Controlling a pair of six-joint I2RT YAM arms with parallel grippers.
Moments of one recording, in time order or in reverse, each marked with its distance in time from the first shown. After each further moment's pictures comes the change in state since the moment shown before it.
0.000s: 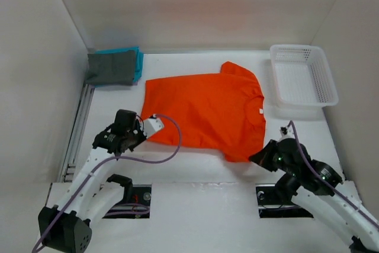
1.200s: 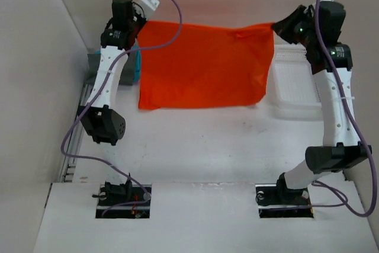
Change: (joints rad) left arm 0.122 1.138 1.488 0.110 -0.116 -0.083; right arm -0.584 1.265 1.374 0.222 -0.204 -0.412
